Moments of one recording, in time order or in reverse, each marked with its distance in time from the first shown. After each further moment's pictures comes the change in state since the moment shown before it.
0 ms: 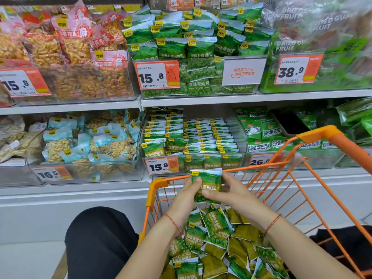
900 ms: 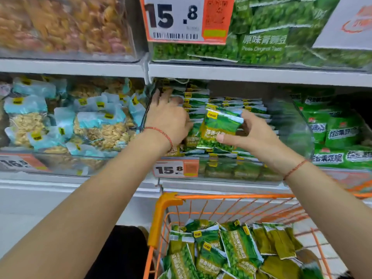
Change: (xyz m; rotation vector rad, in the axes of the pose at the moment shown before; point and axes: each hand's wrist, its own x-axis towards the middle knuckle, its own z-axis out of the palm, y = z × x) left_hand 0.184 0.081 -0.113 1.564 0.398 0.482; right_hand 0.180 -0.045 -0.028 -0.248 0.044 -0.144
